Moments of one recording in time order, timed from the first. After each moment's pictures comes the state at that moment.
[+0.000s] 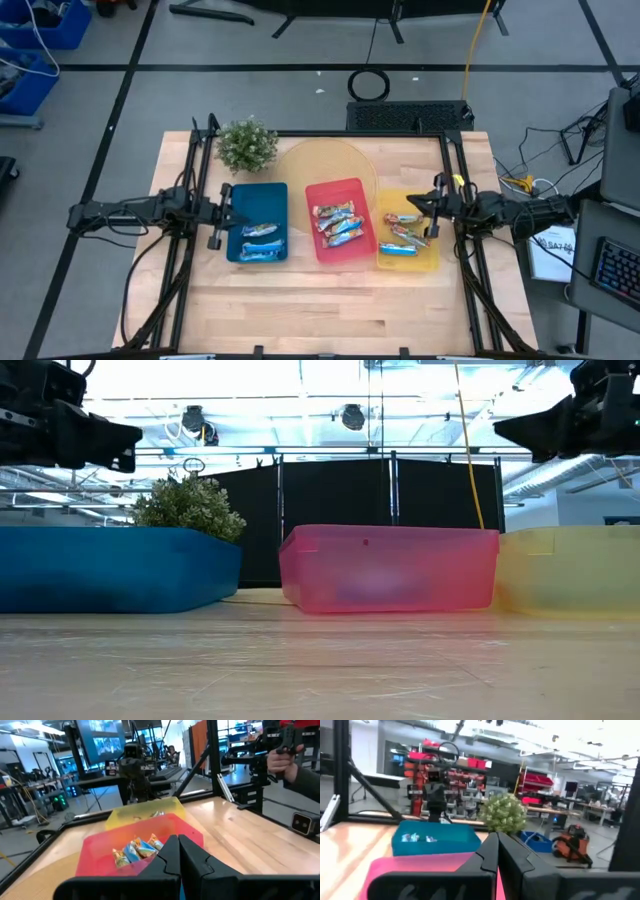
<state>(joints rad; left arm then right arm) 0.04 0.12 0.01 0.13 0.23 0.17 0.13 0.00 0.02 0.17 0.34 -0.22</state>
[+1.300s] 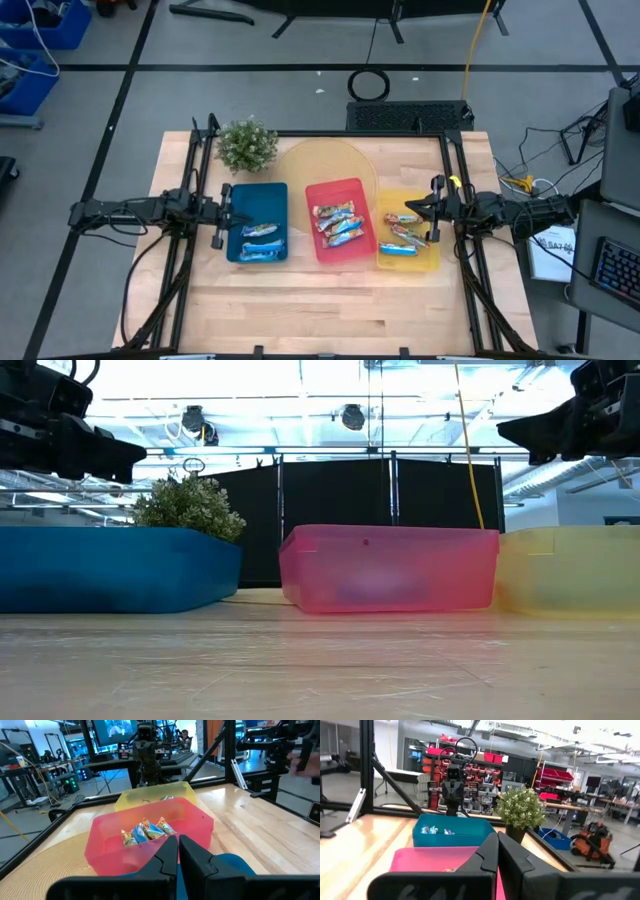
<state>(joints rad) 0.01 0.10 0.01 0.05 0.12 0.15 0.13 0.00 0.02 0.12 0.26 -0.19</state>
